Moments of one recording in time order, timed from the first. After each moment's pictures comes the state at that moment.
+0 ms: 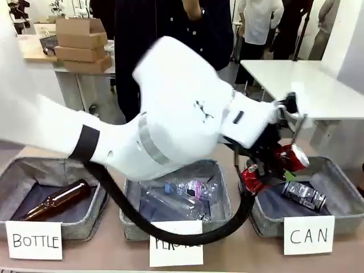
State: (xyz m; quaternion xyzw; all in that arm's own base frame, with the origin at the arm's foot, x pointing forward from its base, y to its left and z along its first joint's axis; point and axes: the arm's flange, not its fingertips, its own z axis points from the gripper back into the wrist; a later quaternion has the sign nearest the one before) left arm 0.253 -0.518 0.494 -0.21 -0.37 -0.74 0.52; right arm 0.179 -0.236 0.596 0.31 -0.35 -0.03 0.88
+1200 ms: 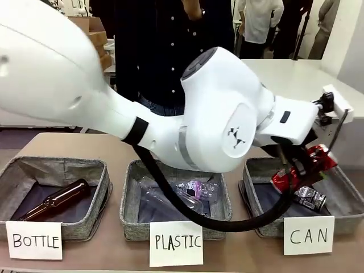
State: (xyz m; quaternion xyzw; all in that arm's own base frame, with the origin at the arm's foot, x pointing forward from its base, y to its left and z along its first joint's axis) left arm 0.266 -0.587 0.483 -0.25 -0.36 -0.68 0.59; right arm 0.178 -0.237 0.596 0.31 -0.35 -0.03 0.88
